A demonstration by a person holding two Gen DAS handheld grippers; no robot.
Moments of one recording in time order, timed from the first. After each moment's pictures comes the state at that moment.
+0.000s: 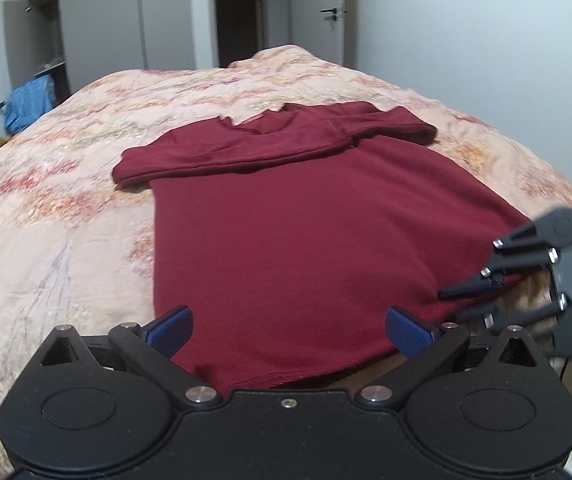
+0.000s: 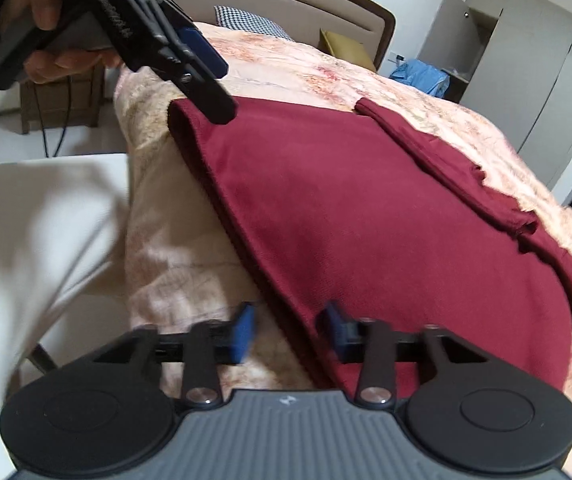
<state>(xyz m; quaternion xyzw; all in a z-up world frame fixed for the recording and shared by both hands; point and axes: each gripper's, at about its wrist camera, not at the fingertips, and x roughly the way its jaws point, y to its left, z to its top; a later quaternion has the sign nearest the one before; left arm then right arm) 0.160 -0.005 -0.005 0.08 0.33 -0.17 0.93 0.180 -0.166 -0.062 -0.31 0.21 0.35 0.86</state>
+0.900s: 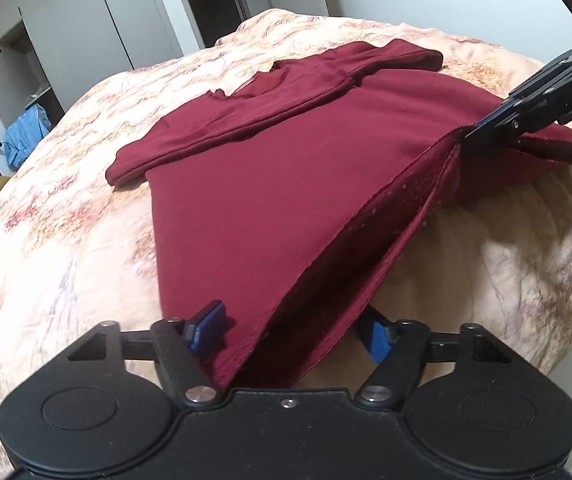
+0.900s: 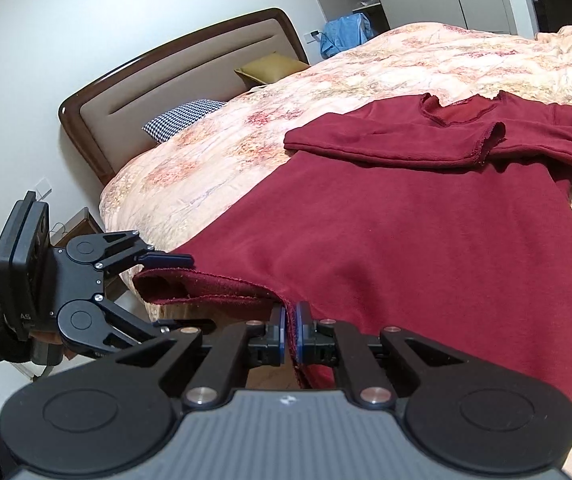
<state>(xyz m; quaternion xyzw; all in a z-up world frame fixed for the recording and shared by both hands) 0.181 -0.021 -0.031 0.19 0.36 -0.15 0.90 0.267 -0.229 0.004 0.04 0.33 0.39 0.86</state>
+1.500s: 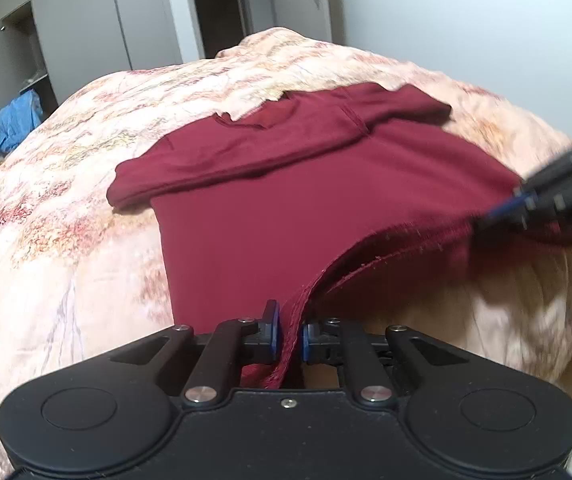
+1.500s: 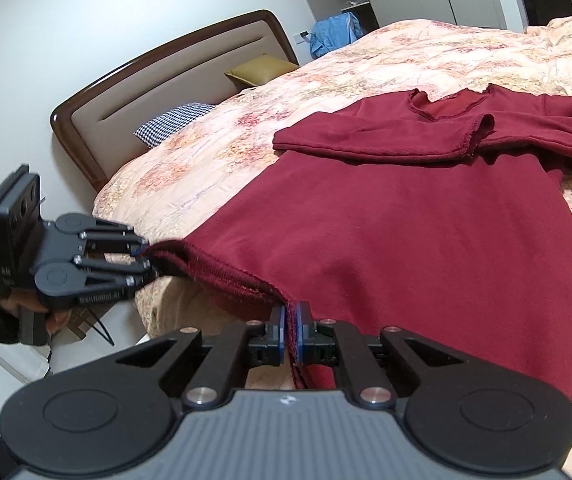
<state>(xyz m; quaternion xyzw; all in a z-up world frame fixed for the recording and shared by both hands) 0.214 -0.002 0.003 0.12 0.35 -0.17 0.91 0.269 -0.231 -0.002 0.04 0.33 0.37 0.87</state>
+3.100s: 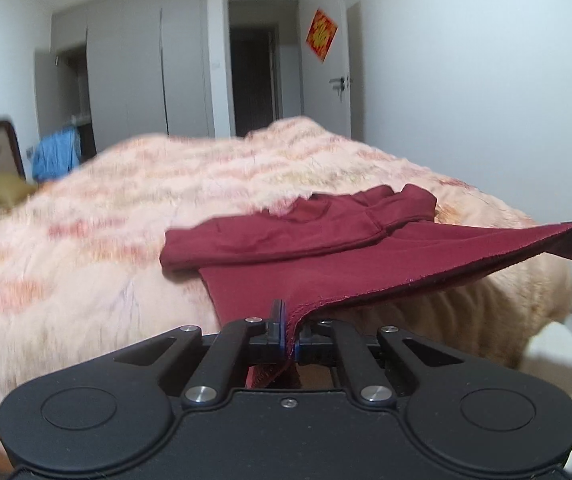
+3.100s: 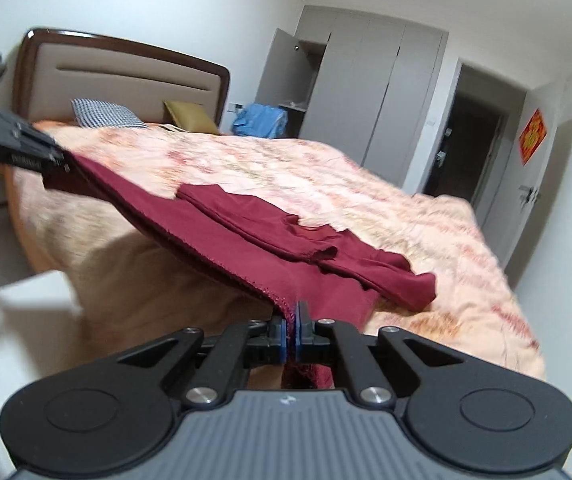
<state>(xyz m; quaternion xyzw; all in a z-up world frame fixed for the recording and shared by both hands) 0.037 0.026 0.061 0.05 0.24 -0.15 0.96 0.021 -0.266 0.050 -0.17 0.15 0.18 0.96</state>
